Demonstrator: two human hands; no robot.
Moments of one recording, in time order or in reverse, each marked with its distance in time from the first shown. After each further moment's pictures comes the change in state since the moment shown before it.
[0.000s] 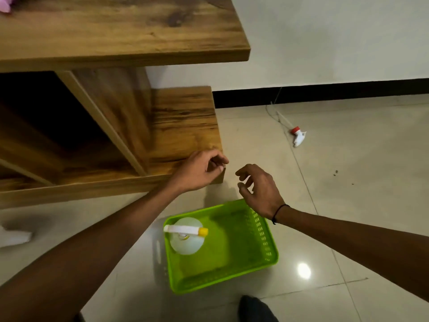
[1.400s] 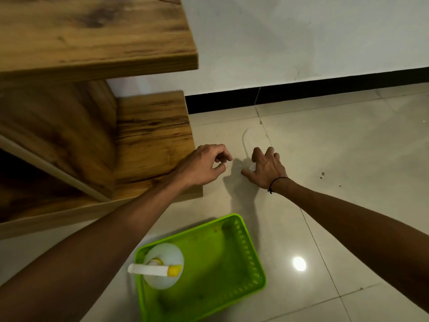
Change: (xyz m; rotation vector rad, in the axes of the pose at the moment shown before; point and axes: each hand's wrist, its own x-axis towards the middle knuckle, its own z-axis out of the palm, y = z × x) left_hand 0.085 0.012 0.033 0.152 -0.069 0.082; right_hand 0.089 0.099 -0.034 -0.466 -0.052 0.361
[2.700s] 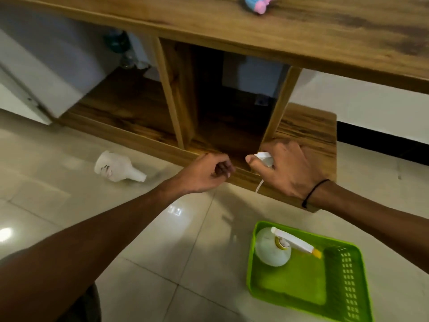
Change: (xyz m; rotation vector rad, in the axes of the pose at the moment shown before) left_hand -0.305 -0.094 -0.141 -0.088 0.302 -0.417; right_hand -0.143 -0.329 -0.054 -0.025 0.130 -0.857
